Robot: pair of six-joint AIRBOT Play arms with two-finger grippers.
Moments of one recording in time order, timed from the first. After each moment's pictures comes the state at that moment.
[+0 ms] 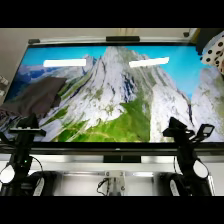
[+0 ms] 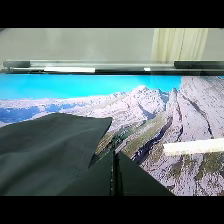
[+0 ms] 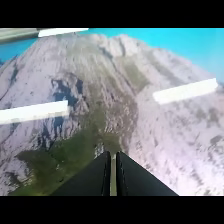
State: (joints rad) left arm 0.00 0.00 -0.01 0.00 0.00 0.00; right arm 0.00 -0.23 -0.01 0.10 0.09 0.16
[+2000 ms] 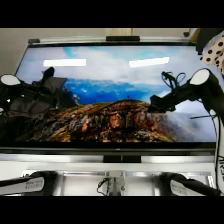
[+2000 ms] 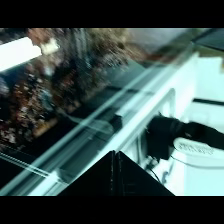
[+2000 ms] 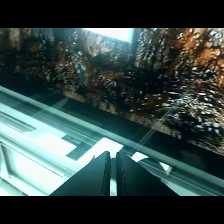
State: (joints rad) left arm 0.05 -1.43 1.21 0.51 -1.58 -1.16; right arm 0.00 -1.34 1.26 -0.99 1.54 1.44
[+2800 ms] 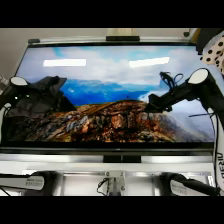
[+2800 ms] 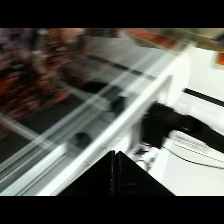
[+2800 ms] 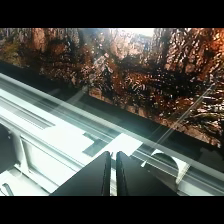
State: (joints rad) left arm 0.12 -1.55 1.26 0.66 -1.65 -1.29; right arm 0.00 -1.36 1.27 -0.93 1.55 1.46
